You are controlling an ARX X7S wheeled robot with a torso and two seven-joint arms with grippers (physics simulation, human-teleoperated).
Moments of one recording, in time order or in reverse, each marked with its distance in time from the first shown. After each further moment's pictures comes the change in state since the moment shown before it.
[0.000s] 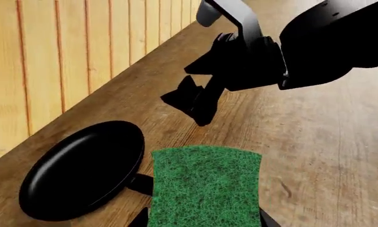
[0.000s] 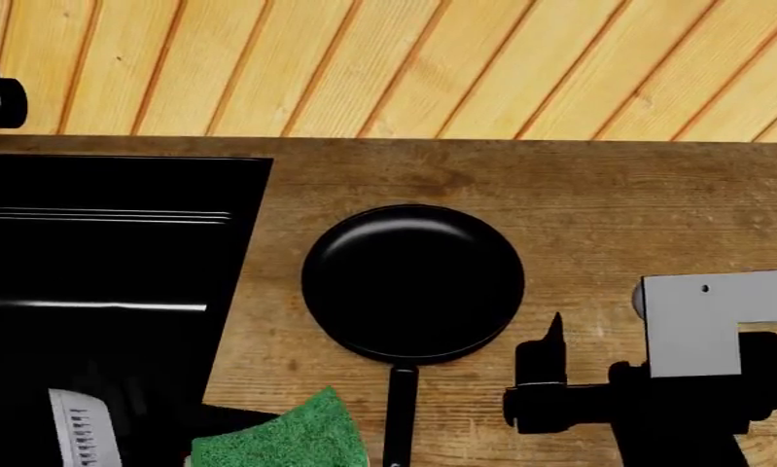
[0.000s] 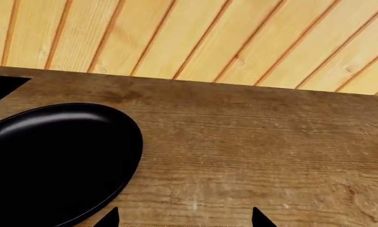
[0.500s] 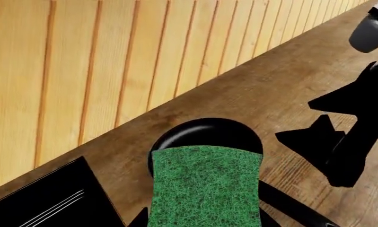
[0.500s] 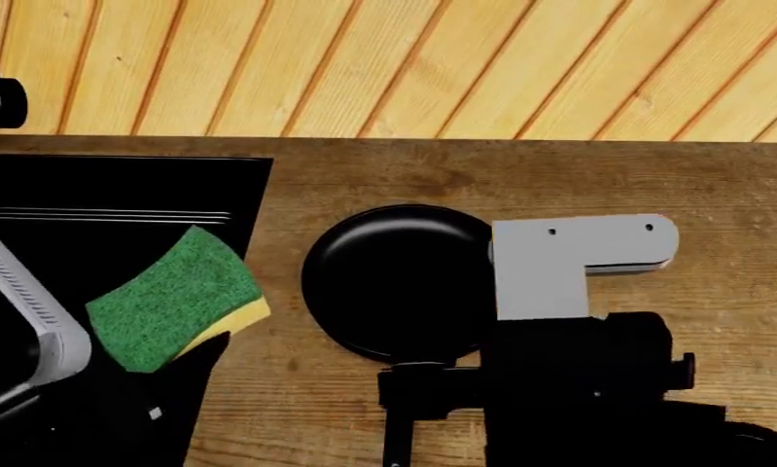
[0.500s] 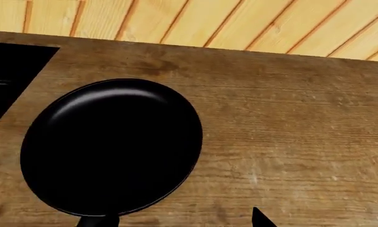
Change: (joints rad) left arm -0.082 0.031 -0.183 -0.175 -0.053 -0.100 -0.207; right arm 0.294 -0.174 -0.065 0.125 0.770 0.353 0.922
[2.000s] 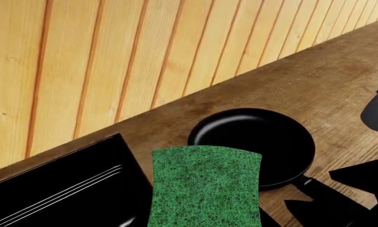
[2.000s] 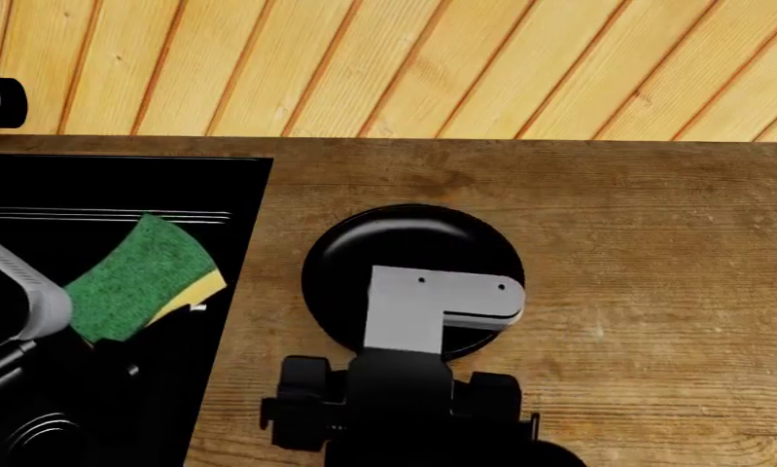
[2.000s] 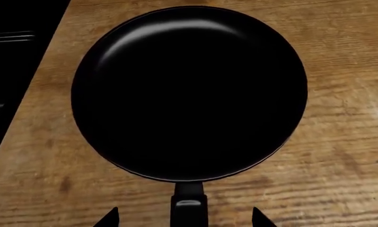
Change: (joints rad) left arm 0.041 -0.025 0.010 -0.121 0.070 0.098 -0.023; right arm -0.045 -0.162 -0.298 0.244 -0.057 -0.383 0.097
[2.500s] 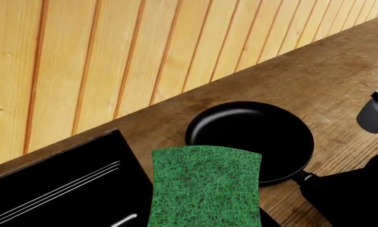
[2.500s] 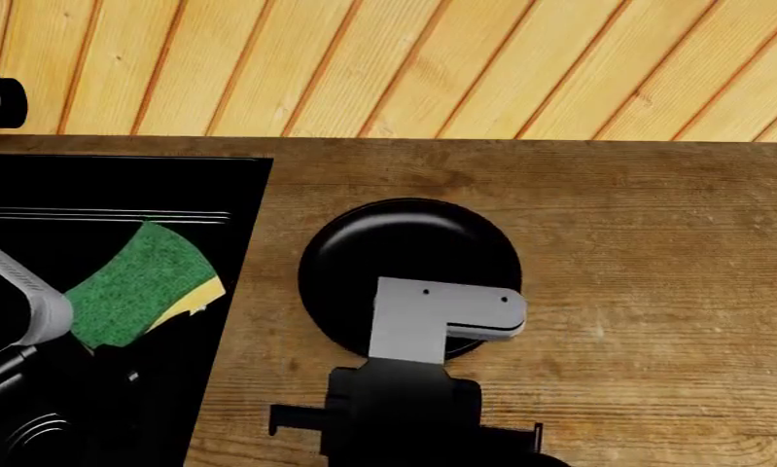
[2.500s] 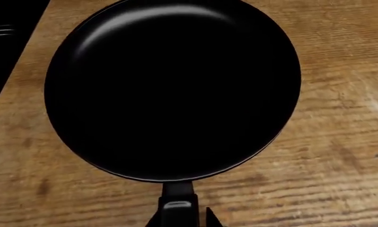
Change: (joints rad) left arm 0.012 -0.011 0.011 -0.010 0.003 0.019 0.008; right arm -0.018 0.020 -0.048 0.021 -0.049 -0.065 -0.035
